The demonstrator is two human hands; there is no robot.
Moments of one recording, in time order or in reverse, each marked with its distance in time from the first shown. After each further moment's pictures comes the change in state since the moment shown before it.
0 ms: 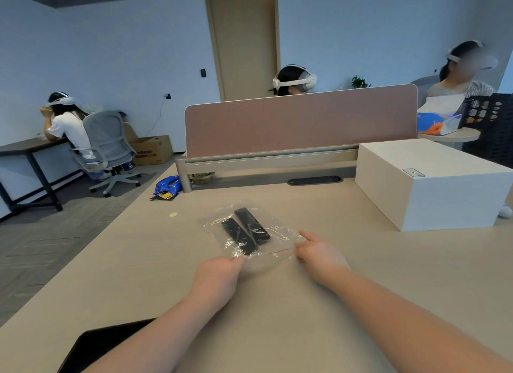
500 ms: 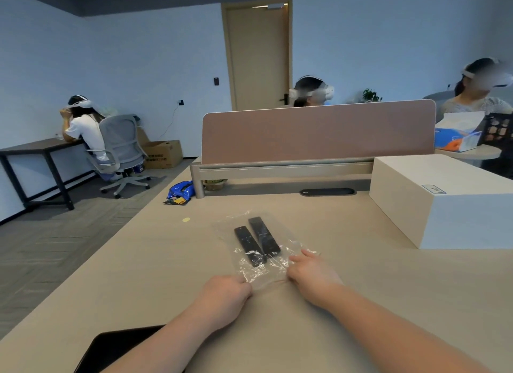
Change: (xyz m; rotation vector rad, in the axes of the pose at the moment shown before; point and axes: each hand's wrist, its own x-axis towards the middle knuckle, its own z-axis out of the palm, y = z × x) left_hand -0.014 -0.018 -0.002 0.072 -0.163 0.196; right_hand 0.006 -0.045 0.003 -0.252 -0.029 -0.215
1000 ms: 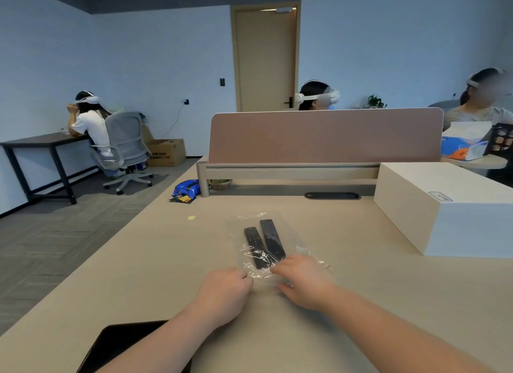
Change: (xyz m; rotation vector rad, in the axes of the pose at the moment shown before) left_hand -0.008 0.001 -0.007 0.132 0.235 -0.022; right_hand 0.002 -0.024 -0.016 0.063 0.123 -0.189
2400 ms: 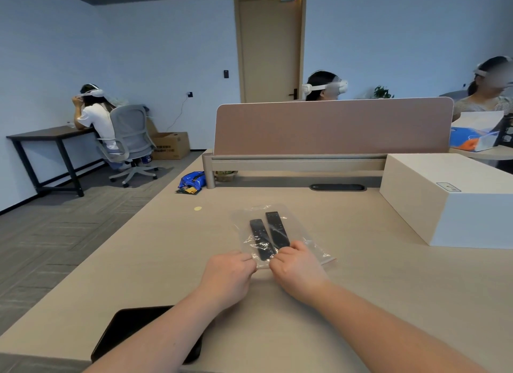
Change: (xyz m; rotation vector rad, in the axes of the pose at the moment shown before) left_hand -0.002 -0.007 -0.005 -0.084 0.130 -0.084; right_hand 0.014 -0.024 0.020 -0.294 0.308 -0.125
